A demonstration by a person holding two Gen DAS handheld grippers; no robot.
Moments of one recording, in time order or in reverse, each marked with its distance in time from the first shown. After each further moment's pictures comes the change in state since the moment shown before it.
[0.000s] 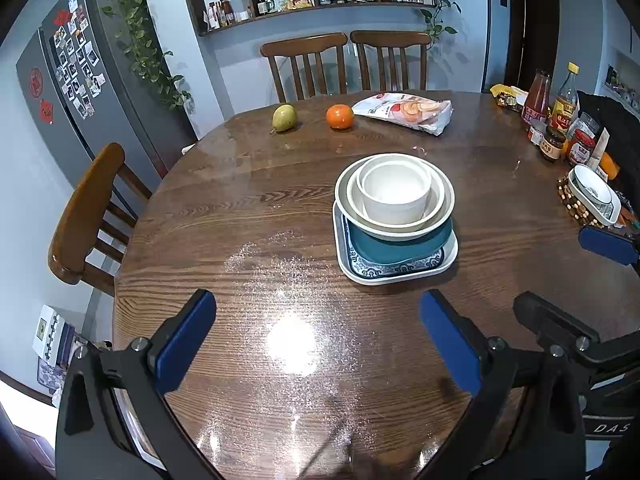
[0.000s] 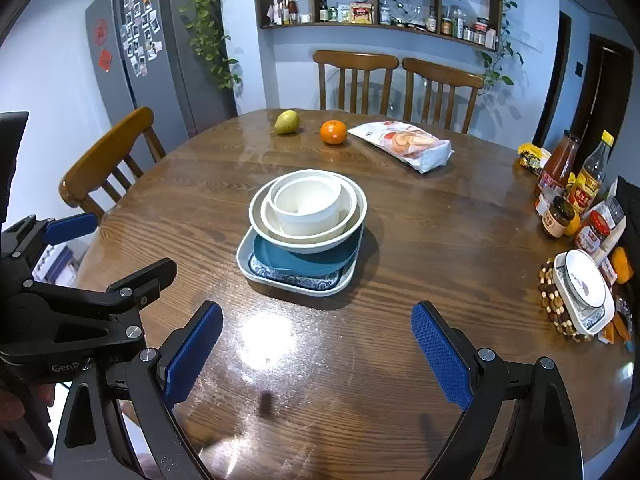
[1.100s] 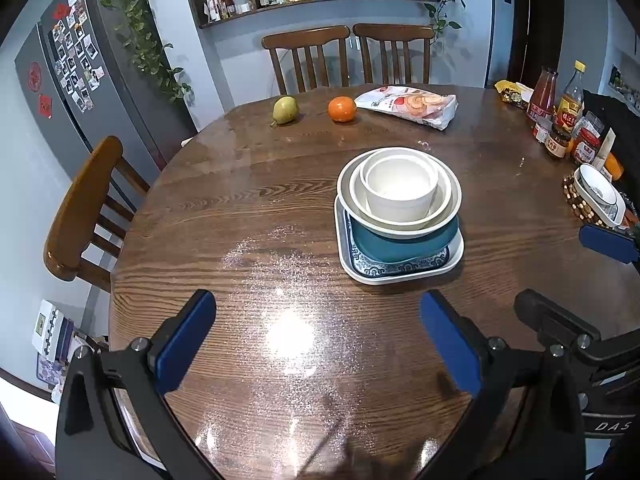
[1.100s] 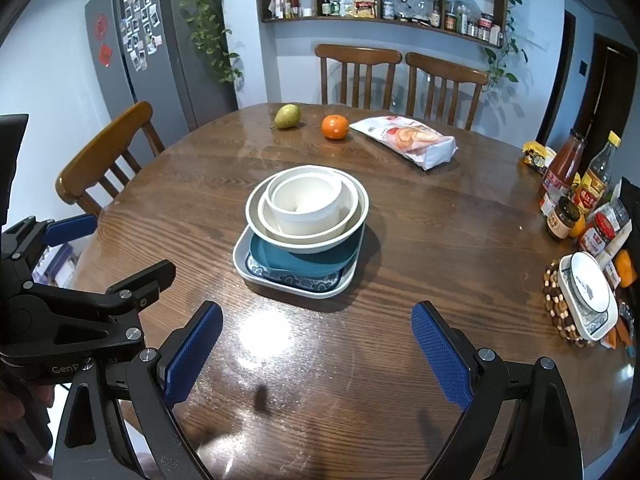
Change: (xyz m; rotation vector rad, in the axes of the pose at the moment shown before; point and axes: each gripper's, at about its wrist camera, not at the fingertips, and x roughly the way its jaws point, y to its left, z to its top) left arm 0.010 0.004 0.003 -0.007 0.026 -0.001; right arm 0.013 -0.003 0.004 -0.011 0.020 0.010
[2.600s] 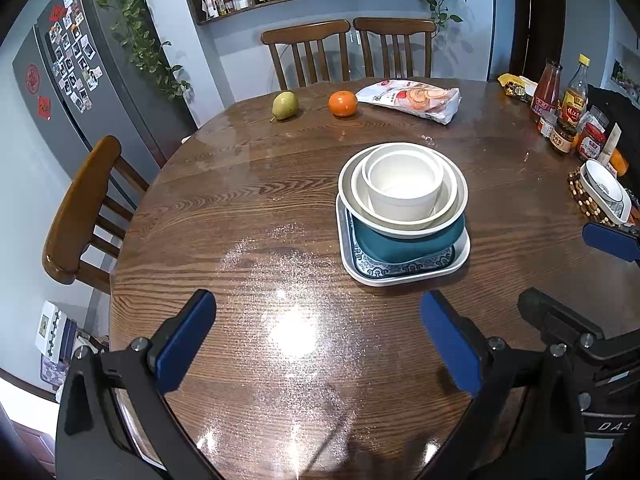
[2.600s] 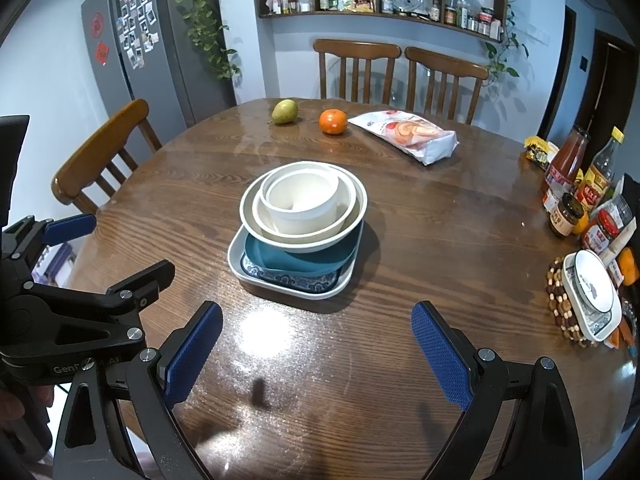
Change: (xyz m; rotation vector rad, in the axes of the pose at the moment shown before) left arm 0.010 -0.001 0.003 0.008 0.021 0.013; right arm 0.009 -0.007 0.001 -0.003 0.013 0.007
